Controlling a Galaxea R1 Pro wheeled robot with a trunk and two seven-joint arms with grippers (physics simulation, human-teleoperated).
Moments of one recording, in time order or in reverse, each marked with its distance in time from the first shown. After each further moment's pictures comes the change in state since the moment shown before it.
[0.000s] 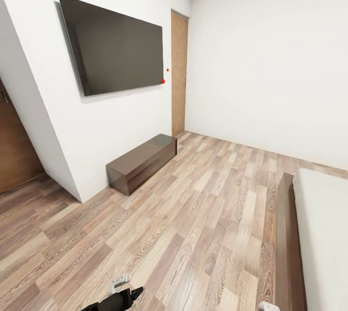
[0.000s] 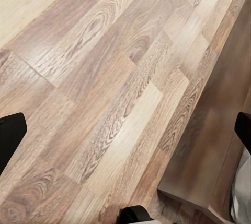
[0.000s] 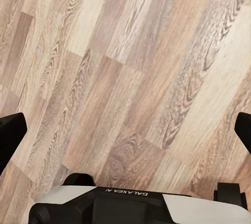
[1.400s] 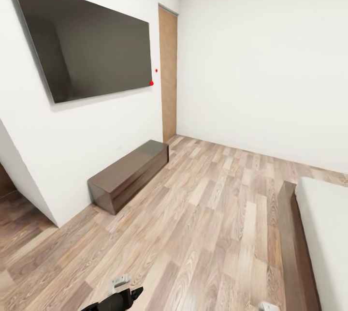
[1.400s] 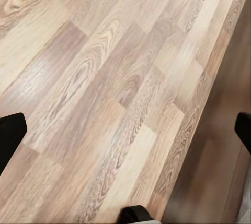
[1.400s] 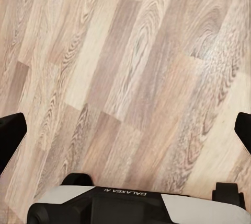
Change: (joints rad) left arm 0.000 -0.001 -0.001 0.000 -0.002 0.000 0.000; right arm 0.000 0.000 0.000 -0.001 0.004 0.000 -0.005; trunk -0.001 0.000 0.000
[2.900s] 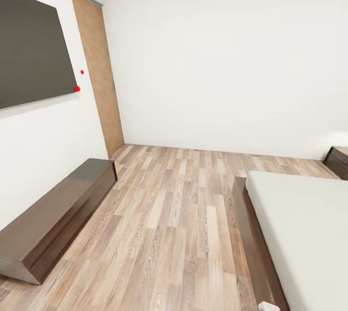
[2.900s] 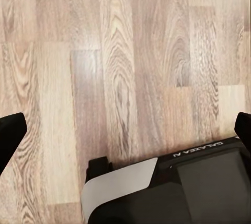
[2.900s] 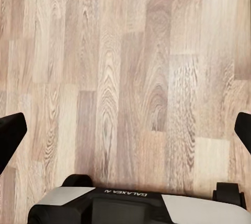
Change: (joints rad) left arm 0.102 -0.025 -0.054 0.000 -0.453 -0.018 0.325; right arm 0.000 0.000 -0.003 0.002 -0.006 0.000 -0.003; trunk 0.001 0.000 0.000
